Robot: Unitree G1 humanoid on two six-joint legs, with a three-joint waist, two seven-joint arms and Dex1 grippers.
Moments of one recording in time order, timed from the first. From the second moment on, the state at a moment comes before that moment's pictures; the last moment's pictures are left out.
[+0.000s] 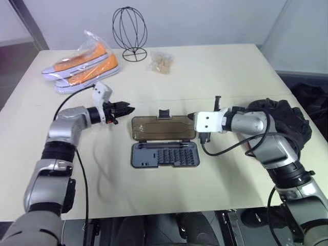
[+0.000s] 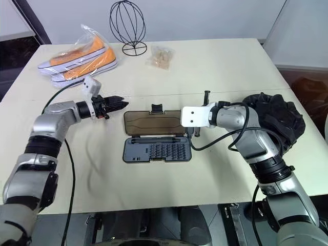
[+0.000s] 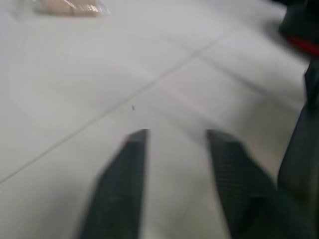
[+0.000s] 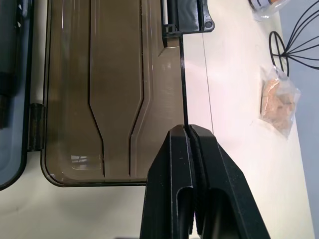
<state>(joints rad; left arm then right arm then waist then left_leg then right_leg) -0.79 0.57 -0.07 0.67 -0.31 0.26 -1.05 -0.59 -0.69 0.26 -0.08 -0.31 0.06 0.89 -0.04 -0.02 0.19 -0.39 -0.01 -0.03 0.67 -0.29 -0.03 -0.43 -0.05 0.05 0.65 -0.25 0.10</state>
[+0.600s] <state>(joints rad) -0.80 0.50 -0.09 0.69 -0.24 0.23 -1.19 -0.58 -0.70 0.26 -0.19 -0.31 0.15 0.91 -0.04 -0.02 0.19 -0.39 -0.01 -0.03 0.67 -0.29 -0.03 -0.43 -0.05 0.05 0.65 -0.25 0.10</state>
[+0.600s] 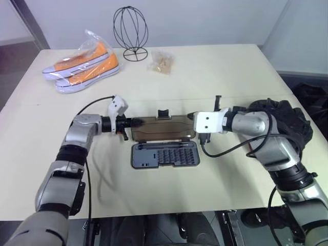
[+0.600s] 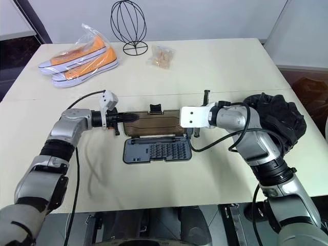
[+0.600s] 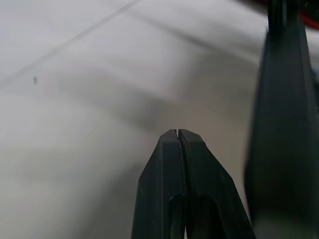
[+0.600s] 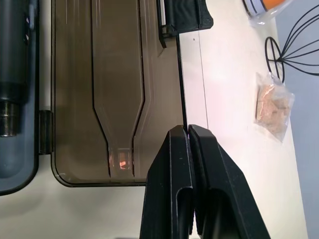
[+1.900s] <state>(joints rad) -1.04 0.46 -0.22 0.83 -0.16 0.09 -1.50 0.18 -0.76 -0.52 -1.01 0.68 1.08 0.94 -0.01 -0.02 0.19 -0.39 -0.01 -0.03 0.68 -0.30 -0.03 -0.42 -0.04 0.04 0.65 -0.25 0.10</state>
